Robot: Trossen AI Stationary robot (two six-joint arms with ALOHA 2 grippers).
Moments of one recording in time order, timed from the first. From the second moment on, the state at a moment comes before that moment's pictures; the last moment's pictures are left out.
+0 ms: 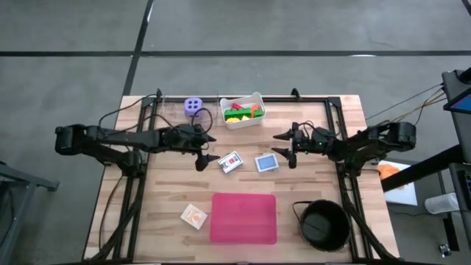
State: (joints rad) left arm 0.17 1.21 0.57 0.05 0.04 -0.14; right arm -0.34 1.40 0.10 1.15 -0.18 0.10
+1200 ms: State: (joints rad) left arm 0.09 1.79 1.04 -0.29 -0.08 -0.17; right arm -0.29 1.45 0.14 1.13 -0.18 0.11
